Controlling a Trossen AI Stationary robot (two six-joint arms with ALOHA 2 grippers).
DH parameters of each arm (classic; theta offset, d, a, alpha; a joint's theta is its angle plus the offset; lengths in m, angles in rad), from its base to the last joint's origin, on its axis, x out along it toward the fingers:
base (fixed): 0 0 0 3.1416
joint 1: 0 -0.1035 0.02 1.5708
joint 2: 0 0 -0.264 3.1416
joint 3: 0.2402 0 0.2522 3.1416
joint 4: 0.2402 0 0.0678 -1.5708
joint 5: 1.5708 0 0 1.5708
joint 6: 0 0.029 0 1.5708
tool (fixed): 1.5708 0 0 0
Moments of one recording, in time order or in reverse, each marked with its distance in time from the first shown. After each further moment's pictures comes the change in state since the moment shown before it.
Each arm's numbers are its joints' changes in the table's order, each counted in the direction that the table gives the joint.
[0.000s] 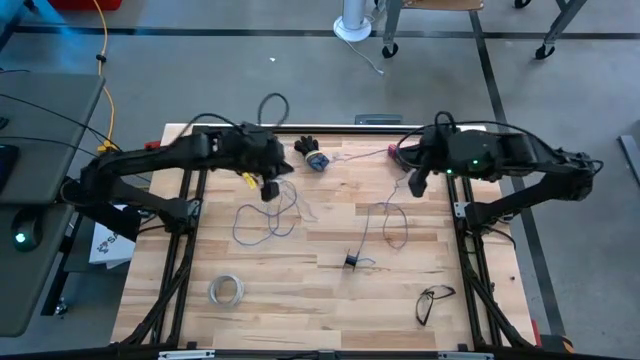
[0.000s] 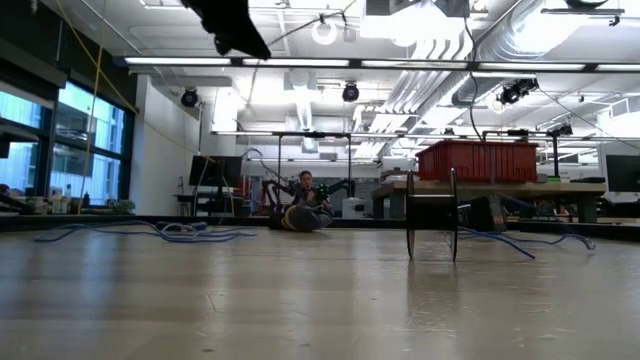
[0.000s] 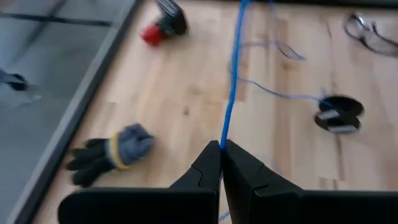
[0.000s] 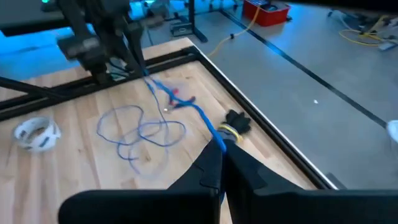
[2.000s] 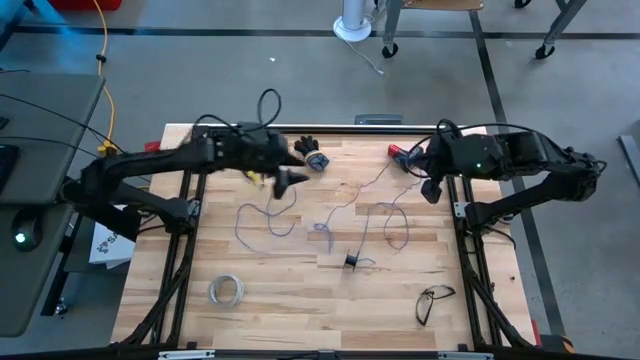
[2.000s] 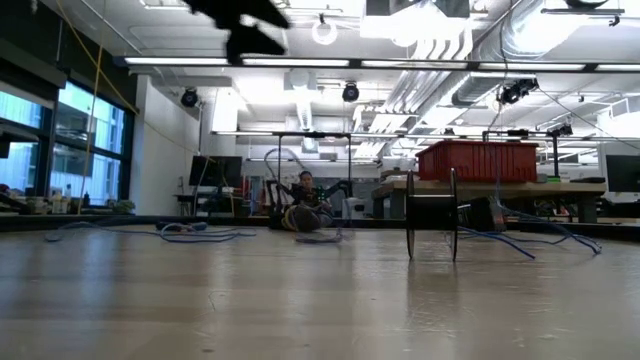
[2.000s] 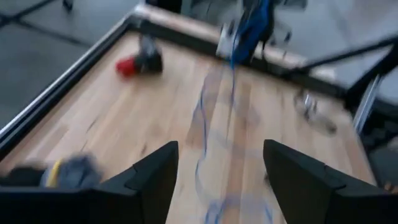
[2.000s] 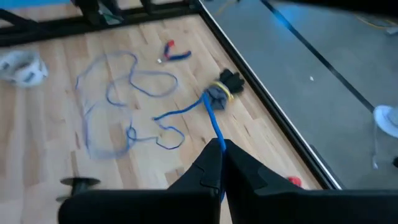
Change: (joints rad) left arm -0.022 0.002 -0.113 -0.335 0.162 -0.258; right arm 0.000 -0.041 0.000 0.217 -0.054 -0.044
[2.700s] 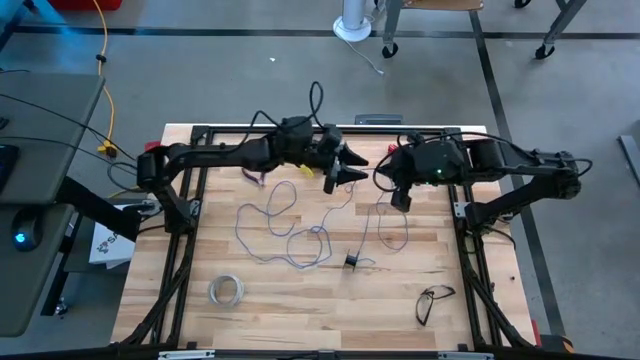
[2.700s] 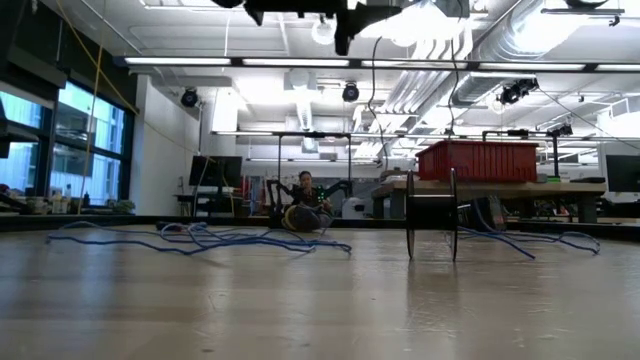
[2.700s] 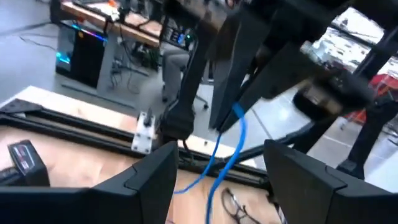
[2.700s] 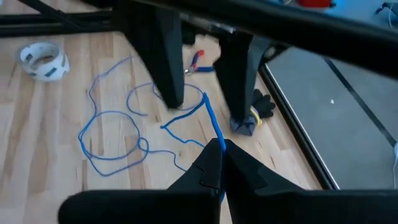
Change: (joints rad) left arm 0.033 0.473 0.317 -0.528 0.242 -0.179; right arm 0.000 0.173 -0.001 -0.206 -0.077 -0.130
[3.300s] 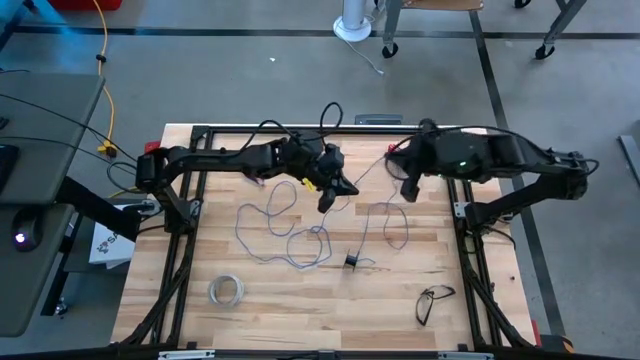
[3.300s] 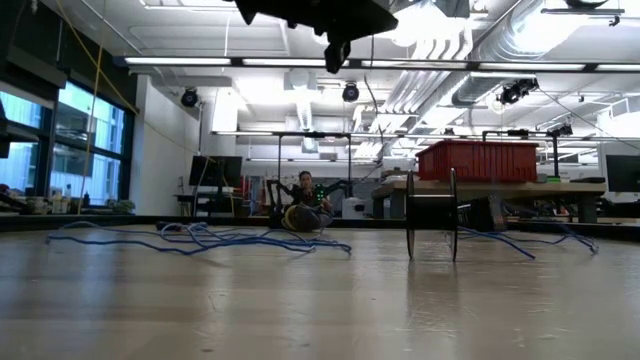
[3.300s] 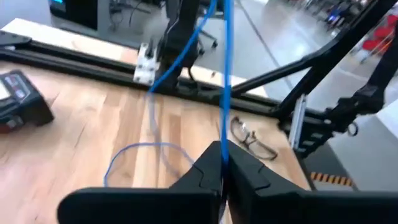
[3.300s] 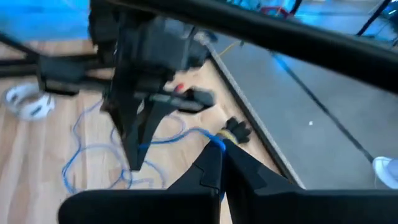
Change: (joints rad) left arm 0.055 -0.003 -0.001 0.302 -0.016 0.155; right arm 0.000 -0.073 0.017 -0.055 0.094 -0.027
